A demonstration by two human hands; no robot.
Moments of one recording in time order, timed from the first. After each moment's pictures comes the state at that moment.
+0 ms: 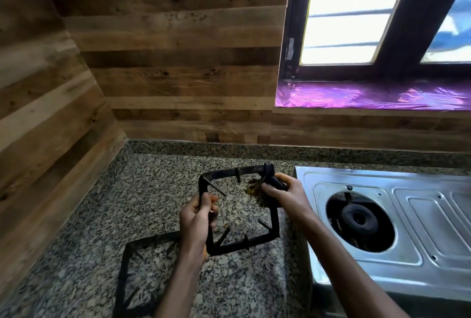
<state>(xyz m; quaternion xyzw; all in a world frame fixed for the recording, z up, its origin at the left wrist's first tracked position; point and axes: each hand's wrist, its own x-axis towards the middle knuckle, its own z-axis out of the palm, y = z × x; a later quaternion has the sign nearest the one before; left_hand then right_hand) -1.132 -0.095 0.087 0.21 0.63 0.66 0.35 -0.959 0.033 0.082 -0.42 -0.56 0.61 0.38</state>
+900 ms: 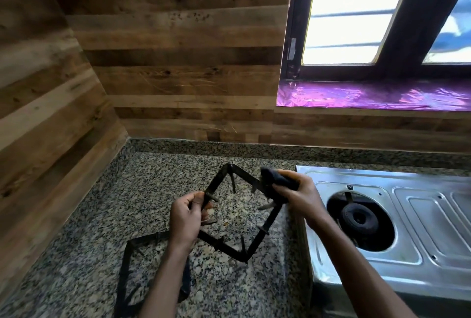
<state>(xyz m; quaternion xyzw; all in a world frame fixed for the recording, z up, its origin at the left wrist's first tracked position) -1.160 -0.103 0.093 0.31 0.71 0.57 0.29 -0.937 0.040 0.086 -0.40 -0.65 0.53 0.38</state>
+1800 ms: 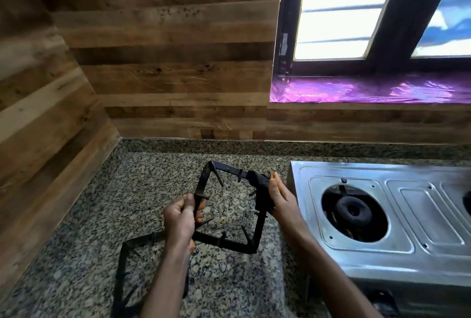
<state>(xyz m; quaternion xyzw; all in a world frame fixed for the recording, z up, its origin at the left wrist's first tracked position) -1.156 -0.099 0.082 0.15 0.70 0.62 0.32 -0.961 -0.002 0.056 -0.44 -0.50 0.63 0.39</state>
